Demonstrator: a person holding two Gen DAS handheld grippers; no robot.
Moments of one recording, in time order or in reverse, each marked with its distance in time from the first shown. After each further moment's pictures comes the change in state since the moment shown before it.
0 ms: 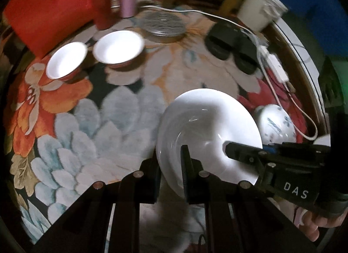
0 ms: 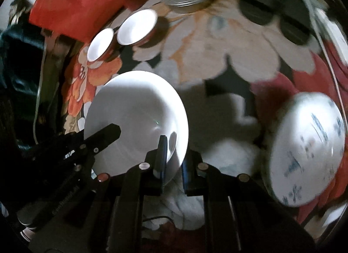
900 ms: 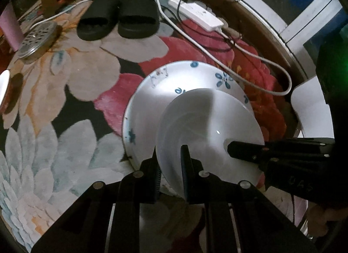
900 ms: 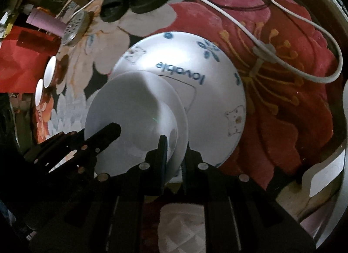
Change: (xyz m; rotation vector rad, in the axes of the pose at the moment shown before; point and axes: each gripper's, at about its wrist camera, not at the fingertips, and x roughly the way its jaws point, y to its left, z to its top) left arm 0.103 -0.202 -0.019 0.350 0.101 -0.166; right arm -0.043 -0.204 -0.059 0.354 -0.048 -0.110
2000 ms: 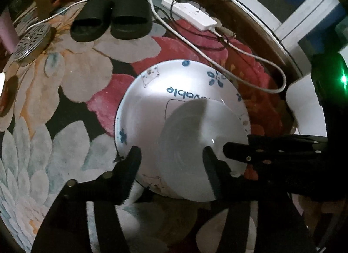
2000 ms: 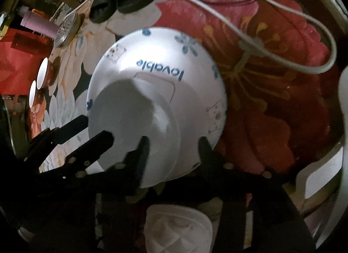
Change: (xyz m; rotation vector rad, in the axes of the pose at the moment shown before) left arm -0.006 -0.002 -0.003 0.005 -0.014 -0.029; right arm -0.003 -0.020 -0.007 0.020 -0.024 -0.026
